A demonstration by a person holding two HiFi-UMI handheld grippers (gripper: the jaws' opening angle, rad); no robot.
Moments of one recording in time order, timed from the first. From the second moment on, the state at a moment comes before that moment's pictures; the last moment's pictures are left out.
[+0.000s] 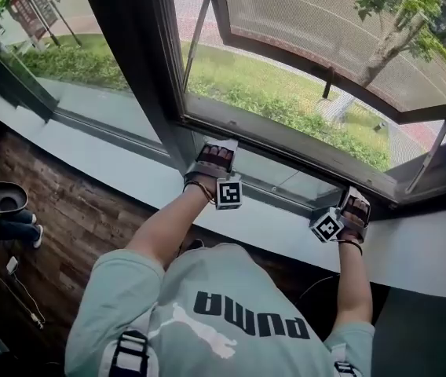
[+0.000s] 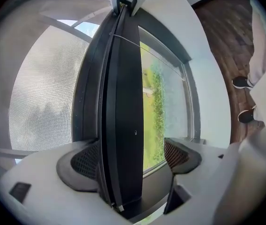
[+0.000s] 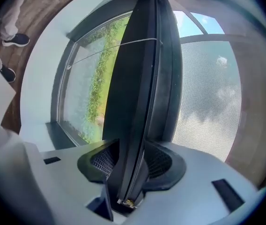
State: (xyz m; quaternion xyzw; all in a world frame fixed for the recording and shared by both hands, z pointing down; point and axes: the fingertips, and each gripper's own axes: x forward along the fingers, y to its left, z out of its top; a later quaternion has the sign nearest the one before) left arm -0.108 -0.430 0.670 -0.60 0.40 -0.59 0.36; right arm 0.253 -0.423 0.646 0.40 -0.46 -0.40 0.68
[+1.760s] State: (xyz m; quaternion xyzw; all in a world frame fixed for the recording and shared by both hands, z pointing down) left arm -0.121 -0.445 0.663 -0.54 0.44 -0.58 0.43; right arm 0.261 -0.427 0.640 0.38 -0.46 -0.43 0.68
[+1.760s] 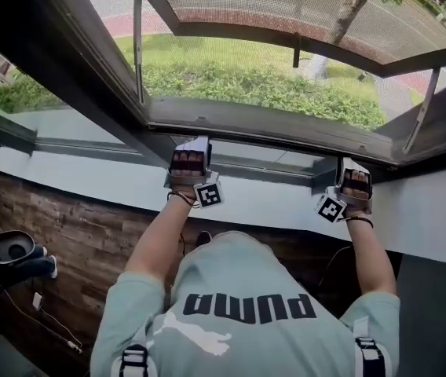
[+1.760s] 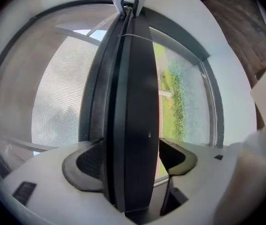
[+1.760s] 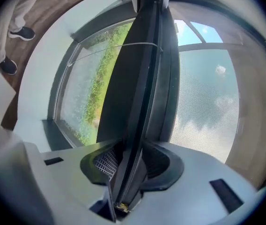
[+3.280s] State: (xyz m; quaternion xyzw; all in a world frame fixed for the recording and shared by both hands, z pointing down) left arm -0.116 -0.442 0.649 -0.57 0.44 -0.57 0.39; right arm 0.256 -0.434 0.619 0.48 -0.49 -0.38 0.62
